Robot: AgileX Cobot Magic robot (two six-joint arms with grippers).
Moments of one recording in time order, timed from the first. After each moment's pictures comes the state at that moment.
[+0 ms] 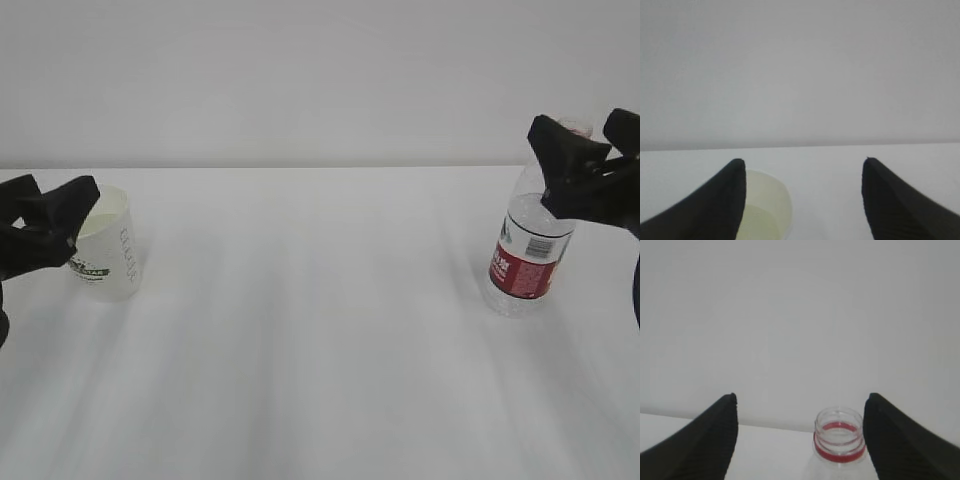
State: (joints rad) left arm -0.28 1.57 -0.29 0.04 -1.15 -0.20; right arm 0.26 1.42 -0.36 0.07 -1.01 -0.02
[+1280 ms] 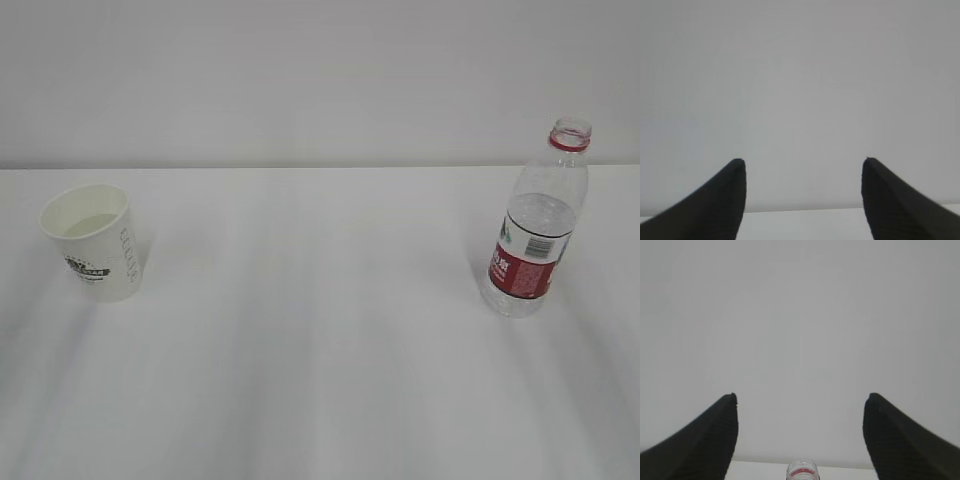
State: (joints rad) left arm -0.28 1.04 -0.28 0.00 -0.82 -0.20; right arm 0.26 0.88 -0.39 0.24 -0.53 -0.19
